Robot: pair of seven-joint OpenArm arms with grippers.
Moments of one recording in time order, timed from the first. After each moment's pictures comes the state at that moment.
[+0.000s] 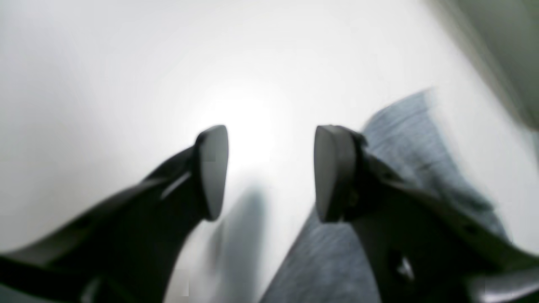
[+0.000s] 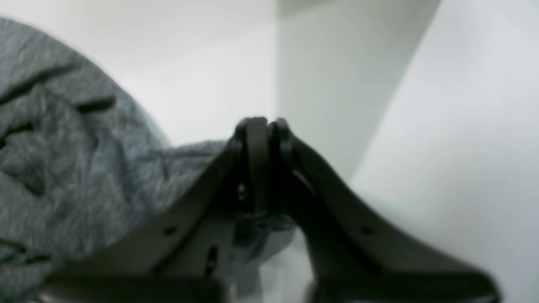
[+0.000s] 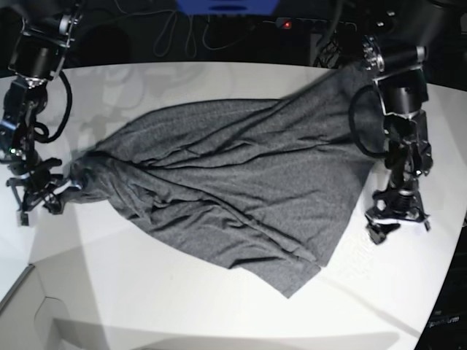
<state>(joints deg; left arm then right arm) -19.4 -14.0 -18.4 50.2 -32.9 -15.5 12.0 6.9 19.7 23.4 74.8 14.4 26.2 -32.7</state>
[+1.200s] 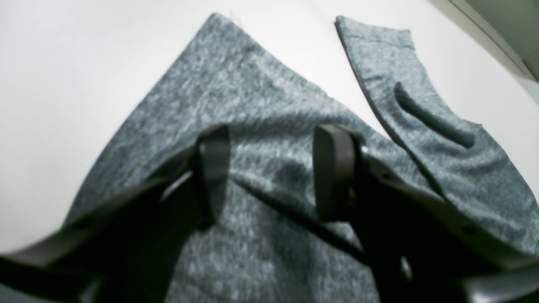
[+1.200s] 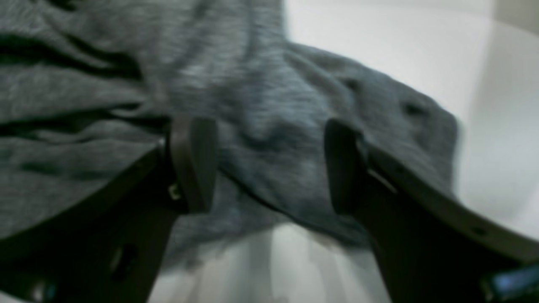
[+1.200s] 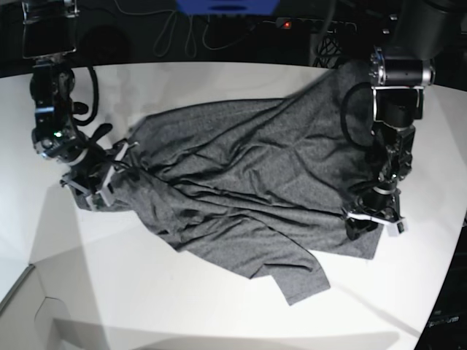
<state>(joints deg) -25.6 -15.4 -1.8 29.5 -33.6 -17.3 -3.1 -0.7 20.5 1.1 87.7 14.6 26.8 -38.4</state>
